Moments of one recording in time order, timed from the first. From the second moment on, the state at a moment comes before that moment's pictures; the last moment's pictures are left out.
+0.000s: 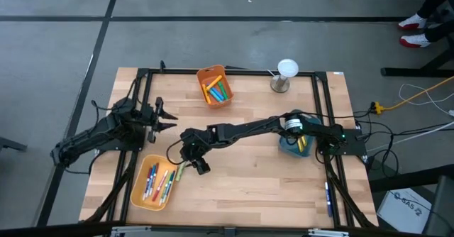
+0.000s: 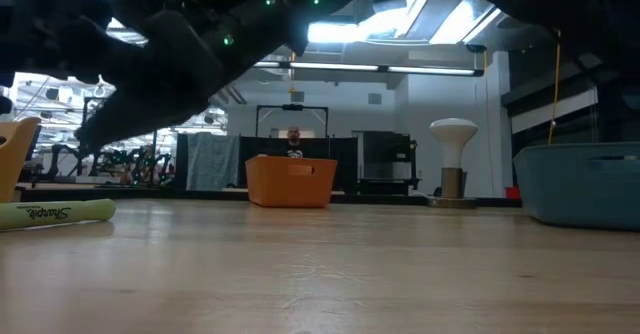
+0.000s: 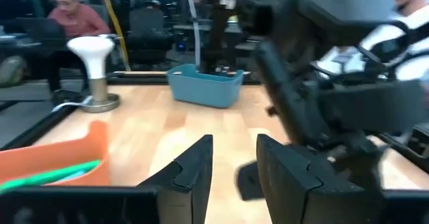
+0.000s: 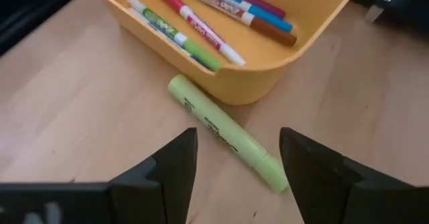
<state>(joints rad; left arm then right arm) 0.50 0.00 0.06 -0.10 0.55 0.00 0.11 2.47 2.19 -0.41 -0.25 -0.33</state>
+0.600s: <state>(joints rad) 0.59 0.00 0.06 -0.10 0.54 -0.09 0.11 2.49 2.19 -0.42 -0.12 -0.33</state>
